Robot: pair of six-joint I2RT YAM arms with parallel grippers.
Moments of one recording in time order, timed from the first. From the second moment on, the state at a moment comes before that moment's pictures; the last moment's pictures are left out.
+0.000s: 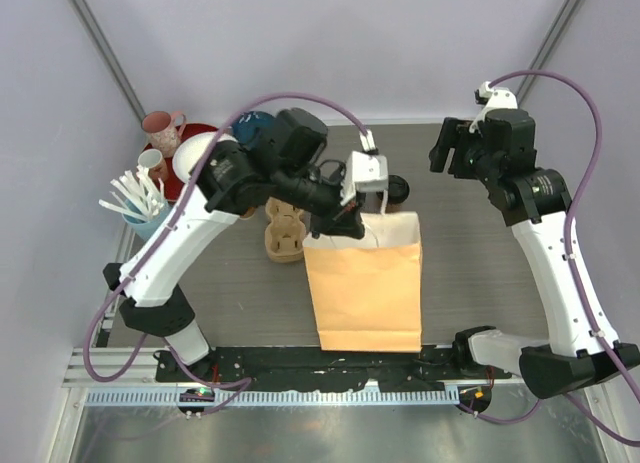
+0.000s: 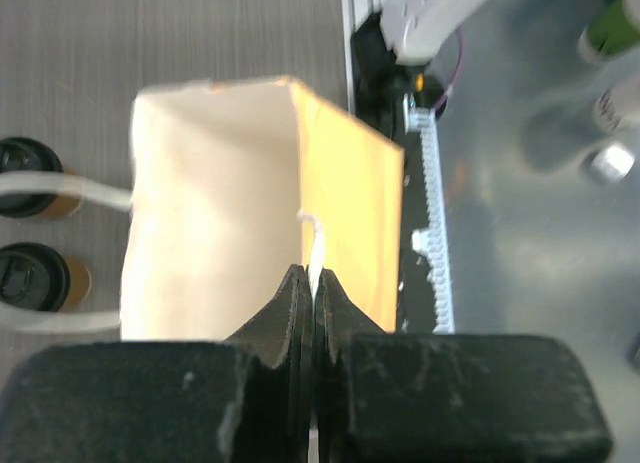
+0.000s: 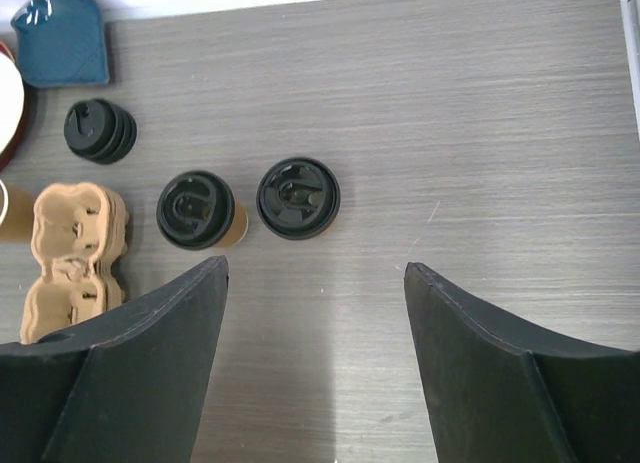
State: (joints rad) left arm -0.95 1.69 2.36 -1.30 0.62 0.28; right arm 0.22 1.21 1.55 -0.81 0.13 0.24
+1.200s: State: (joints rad) left arm -1.14 1.72 2.28 -1.35 0.59 0.48; right arm 0.22 1.13 1.43 -0.85 -0.36 0.05
